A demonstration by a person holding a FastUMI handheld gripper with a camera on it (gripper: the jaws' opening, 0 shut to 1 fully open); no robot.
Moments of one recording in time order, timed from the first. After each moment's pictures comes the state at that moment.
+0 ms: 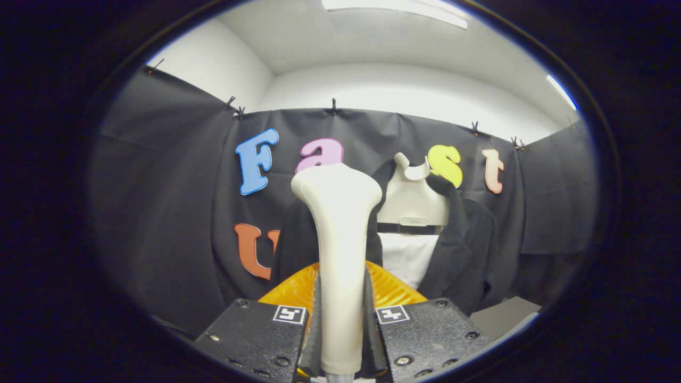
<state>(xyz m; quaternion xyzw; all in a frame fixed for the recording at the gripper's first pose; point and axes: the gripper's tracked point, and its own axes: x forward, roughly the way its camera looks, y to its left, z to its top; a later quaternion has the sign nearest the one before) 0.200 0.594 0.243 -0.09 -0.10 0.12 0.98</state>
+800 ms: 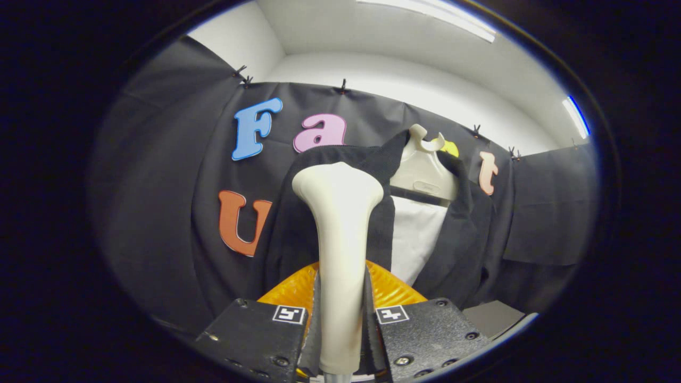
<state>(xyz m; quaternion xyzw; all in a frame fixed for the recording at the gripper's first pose) 0.215 0.599 0.175 -0.14 -0.08 0.08 0.98</state>
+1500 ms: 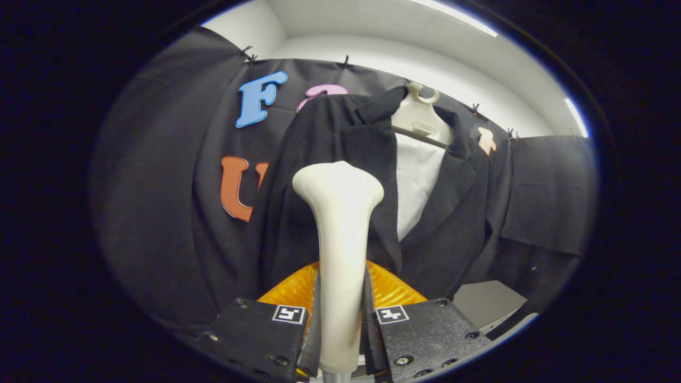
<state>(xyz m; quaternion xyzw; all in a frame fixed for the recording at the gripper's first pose) 0.207 0.573 0.087 -0.15 -0.02 0.06 0.99</state>
